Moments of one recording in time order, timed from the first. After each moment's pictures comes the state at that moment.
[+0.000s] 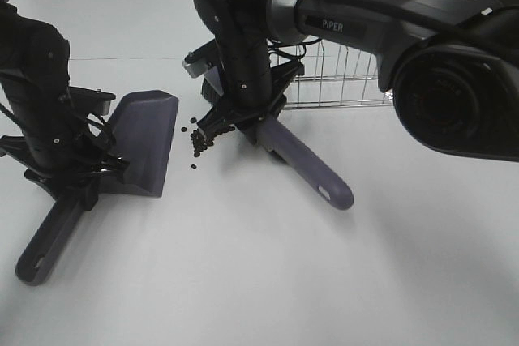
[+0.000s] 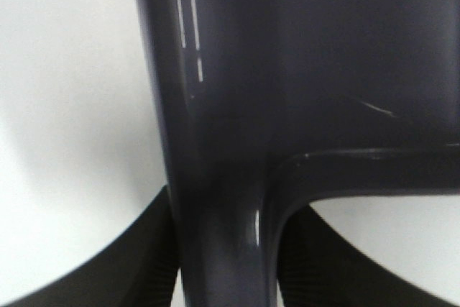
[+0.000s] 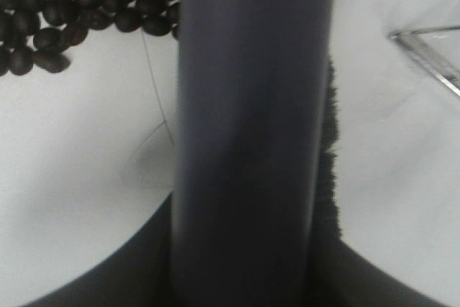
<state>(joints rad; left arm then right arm) -0.30 2.13 -1.23 0.04 0.82 -0.12 0.63 2.57 -2.19 -0.30 1.22 0.12</state>
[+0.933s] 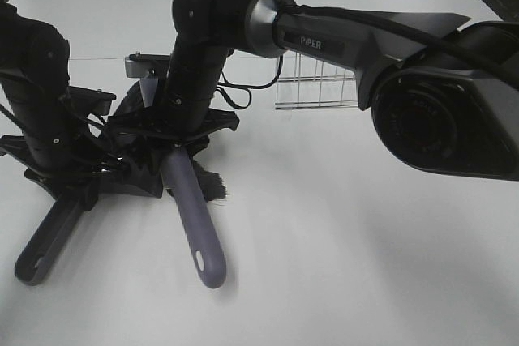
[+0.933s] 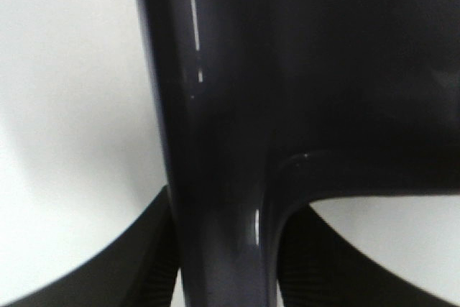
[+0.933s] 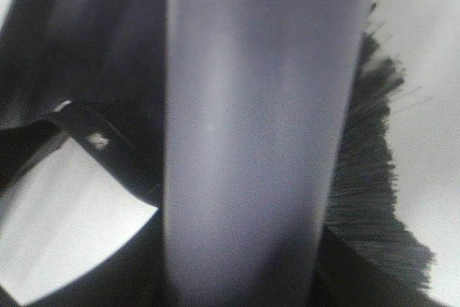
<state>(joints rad) -0.30 2.13 -1.23 0.04 0.82 -0.11 0.68 2.60 -2.23 0.28 1.10 0.14</state>
